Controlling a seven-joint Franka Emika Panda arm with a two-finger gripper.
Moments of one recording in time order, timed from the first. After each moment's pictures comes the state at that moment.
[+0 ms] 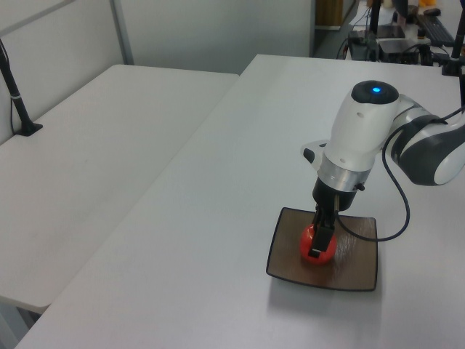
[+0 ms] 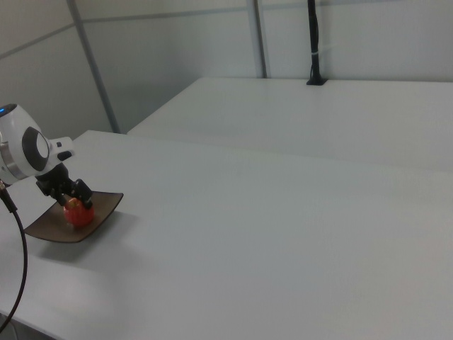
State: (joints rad) arm 0.43 0.26 0.29 -2.00 -0.29 2.45 0.64
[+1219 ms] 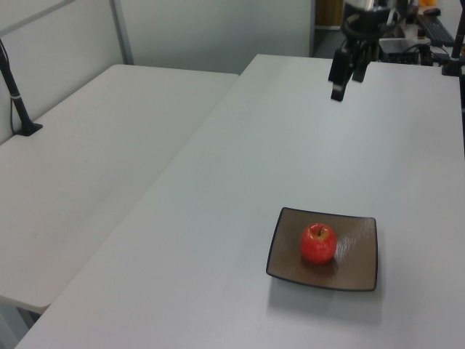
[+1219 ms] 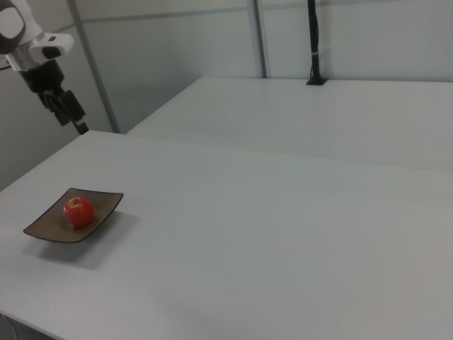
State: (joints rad) arm 0.28 -0.07 0.22 -1.65 -0.09 1.70 0.67
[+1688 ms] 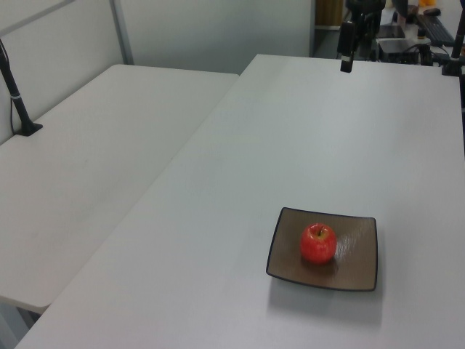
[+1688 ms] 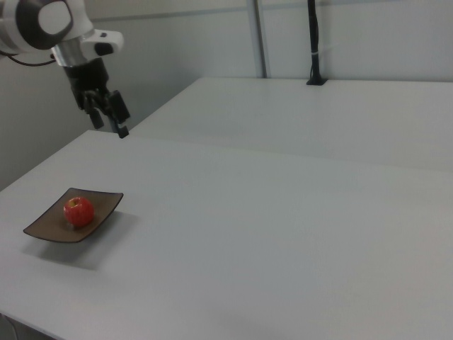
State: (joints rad) arm 0.28 -0.08 0.00 -1.66 -0.01 1.64 0.38
